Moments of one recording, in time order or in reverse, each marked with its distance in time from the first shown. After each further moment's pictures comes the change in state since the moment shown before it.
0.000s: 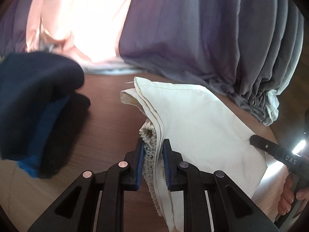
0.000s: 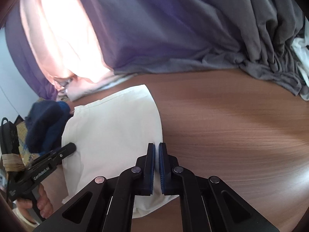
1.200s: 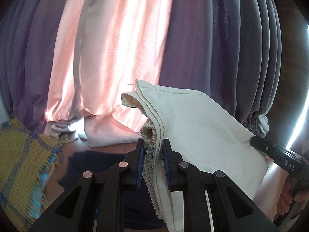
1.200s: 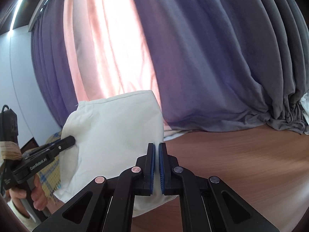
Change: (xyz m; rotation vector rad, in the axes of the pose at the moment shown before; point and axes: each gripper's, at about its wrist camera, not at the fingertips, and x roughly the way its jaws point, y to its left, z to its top) left arm -0.150 0.191 0.119 0.202 -0.235 -0.069; right arm -0.058 0.241 0.034 -0.048 -0.355 0.006
